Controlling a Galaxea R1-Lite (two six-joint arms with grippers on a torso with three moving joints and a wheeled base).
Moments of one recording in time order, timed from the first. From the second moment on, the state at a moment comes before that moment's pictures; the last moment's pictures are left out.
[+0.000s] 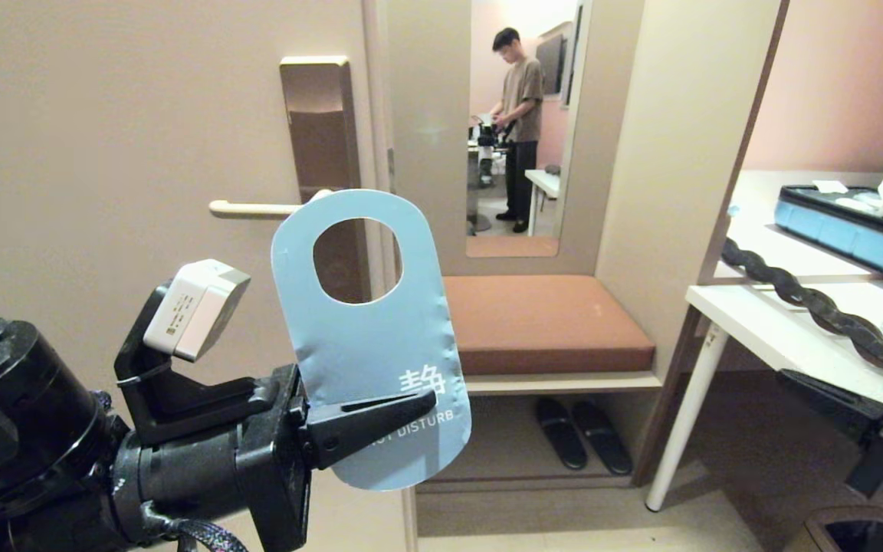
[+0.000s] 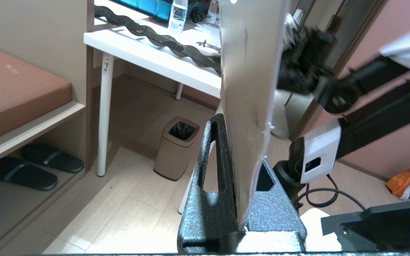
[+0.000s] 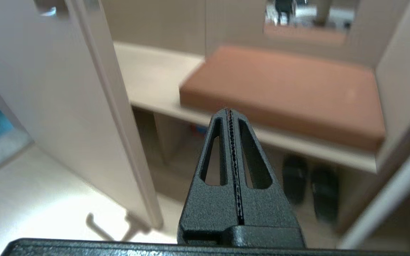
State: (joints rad) left arm -0.69 1.46 -0.38 -1.15 -0.54 -0.42; right arm -0.06 1.23 -0.08 -1.04 0.47 0.03
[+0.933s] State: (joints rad) left arm -0.70 1.46 -0.38 -1.15 -0.54 -0.42; right arm -0.08 0.63 0.00 -0.21 0.10 -0.04
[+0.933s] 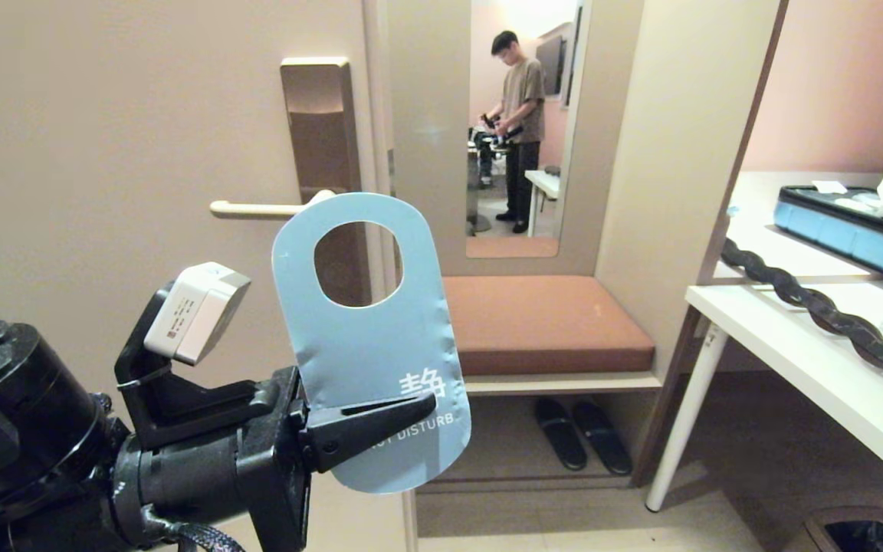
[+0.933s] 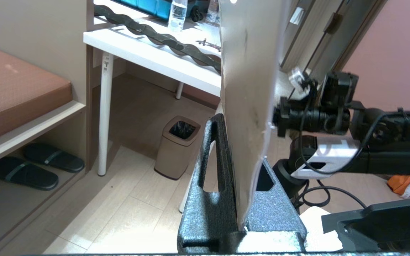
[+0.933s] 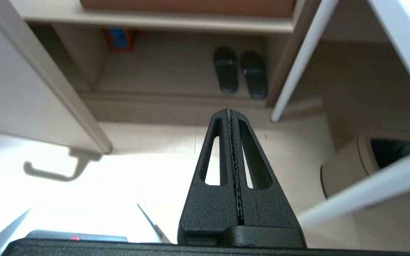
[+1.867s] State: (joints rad) left arm -0.70 1.45 -0.38 -1.15 -0.54 -0.41; right arm -0.08 0.30 0.00 0.01 0.01 -0.06
